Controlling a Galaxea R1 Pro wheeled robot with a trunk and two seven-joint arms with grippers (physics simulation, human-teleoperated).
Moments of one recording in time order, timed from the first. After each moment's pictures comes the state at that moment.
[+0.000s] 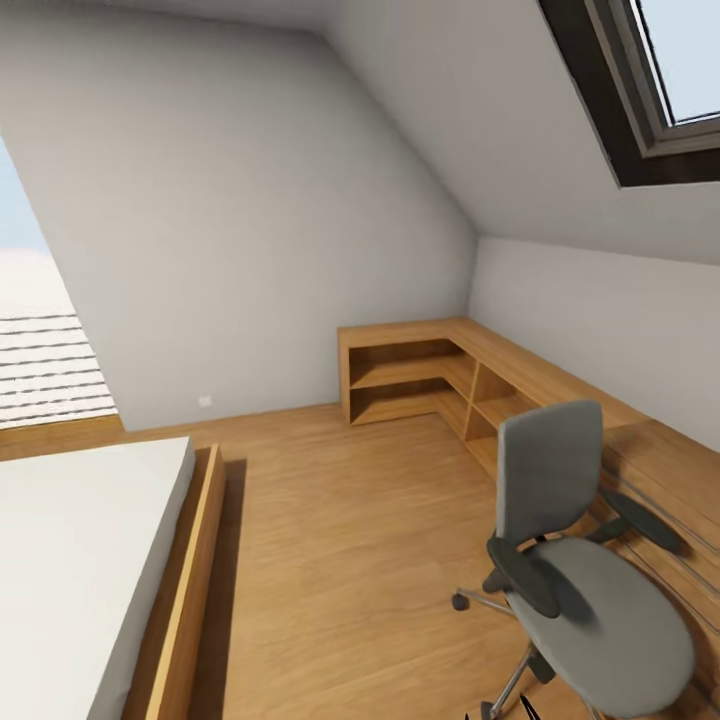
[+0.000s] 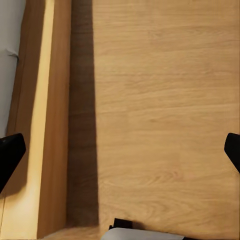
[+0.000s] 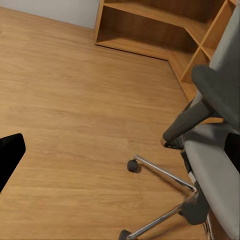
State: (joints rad) left arm -0.07 0.06 -0.66 -0.03 0.92 -0.84 -0.10; right arm -0.27 0.00 0.73 0.02 -0.13 -1.03 -0.45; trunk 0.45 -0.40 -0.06
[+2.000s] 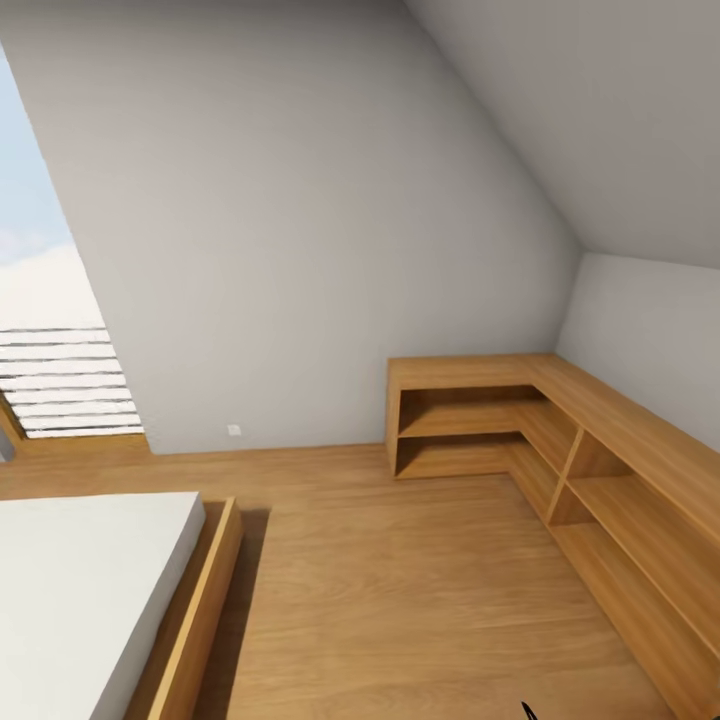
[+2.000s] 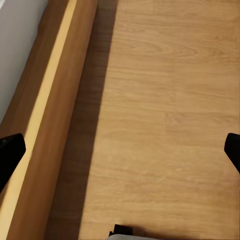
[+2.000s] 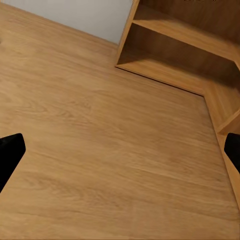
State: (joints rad) left arm -0.07 0.07 -0.66 -0.03 0.92 -0.84 -0.10; right arm -0.27 0.00 0.73 0.02 -0.13 -0.94 -0.45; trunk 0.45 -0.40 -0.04
